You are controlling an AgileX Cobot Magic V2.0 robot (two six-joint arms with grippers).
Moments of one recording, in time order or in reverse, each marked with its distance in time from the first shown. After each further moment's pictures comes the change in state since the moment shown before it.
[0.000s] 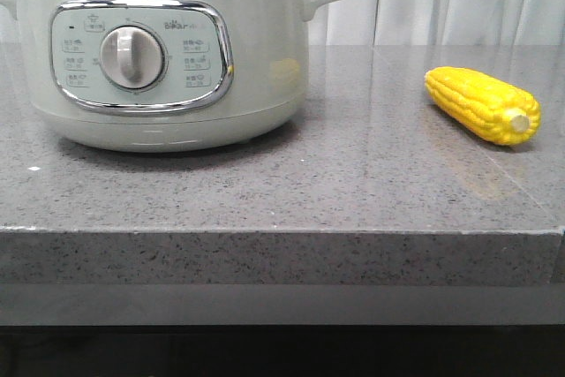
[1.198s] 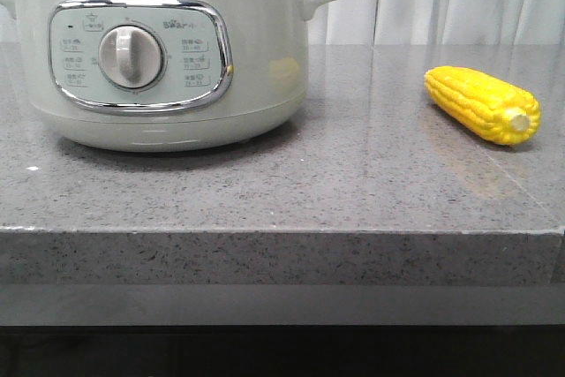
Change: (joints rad) left arm 0.000 0.000 -0.007 -0.043 -0.075 0.000; right arm 0.000 0.000 -0.007 0.000 -0.060 0.000
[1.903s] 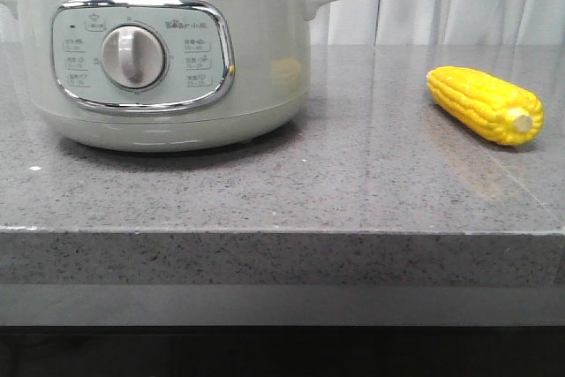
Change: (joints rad) left arm 0.000 0.374 -0.428 -0.003 0.184 0.000; right arm 0.017 0.357 -0.519 -0.001 0.197 0.000
